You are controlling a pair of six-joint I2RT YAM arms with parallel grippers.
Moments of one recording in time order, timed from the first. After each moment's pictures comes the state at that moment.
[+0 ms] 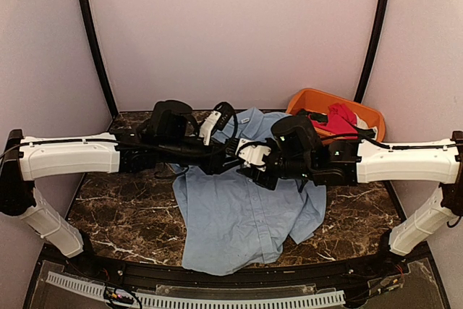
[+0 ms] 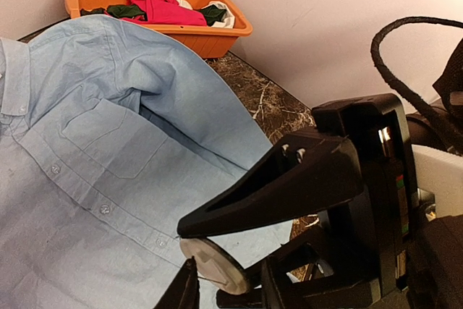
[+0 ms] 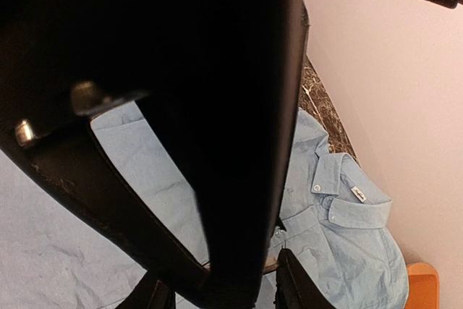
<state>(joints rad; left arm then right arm) -0.94 1.49 1.11 -0.07 0.29 -0.32 1.10 1.44 1.07 -0.17 0.16 -0.48</state>
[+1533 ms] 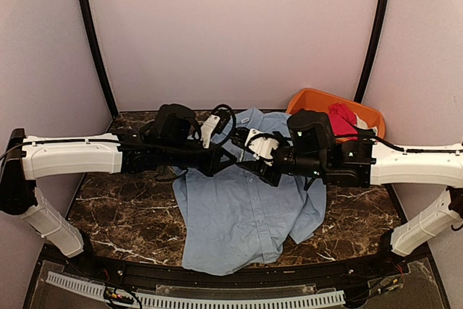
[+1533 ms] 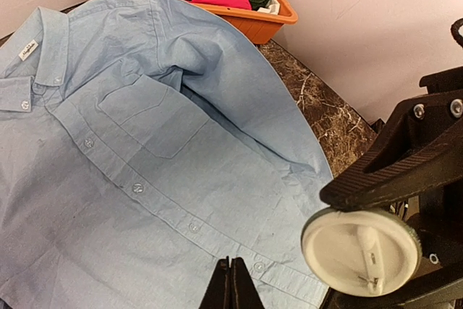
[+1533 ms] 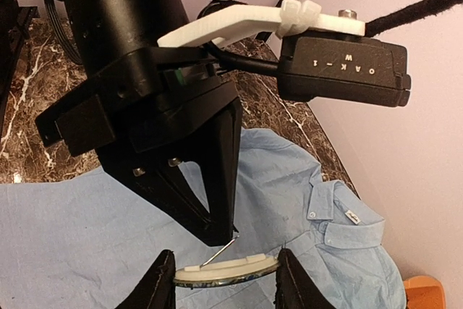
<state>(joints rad) -0.94 1.50 1.11 -0.13 0.17 -0.33 1.10 1.35 1.03 -0.09 0.11 -0.44</state>
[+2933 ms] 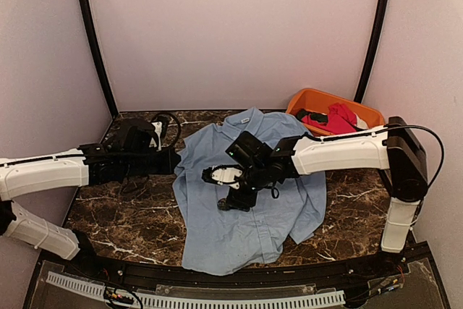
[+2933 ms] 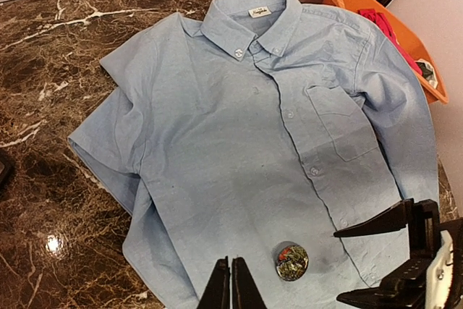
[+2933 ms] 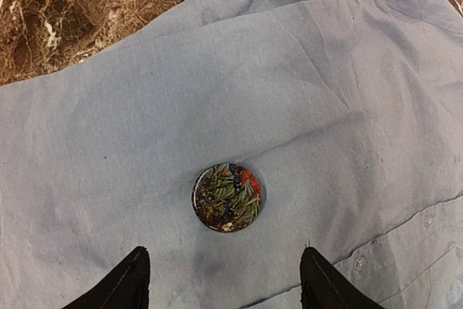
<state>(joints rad) -0.77 1.22 0.82 -0.22 -0.18 -0.55 1.05 1.89 1.36 -0.50 -0.06 -0.37</state>
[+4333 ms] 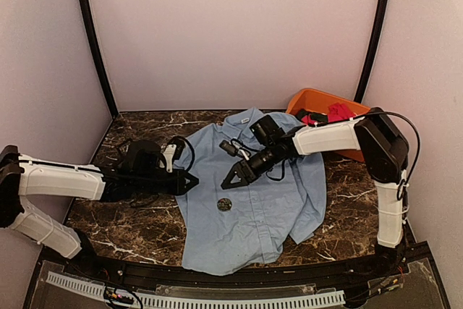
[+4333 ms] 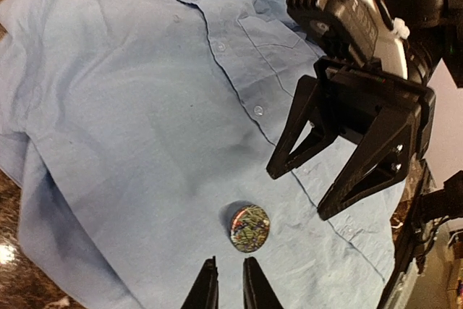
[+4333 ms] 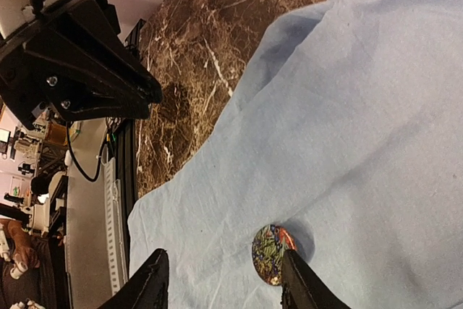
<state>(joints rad) -0.77 1.31 0.61 0.11 0.11 -0.55 0.75 2.08 1.44 -0.31 -0.91 0.08</state>
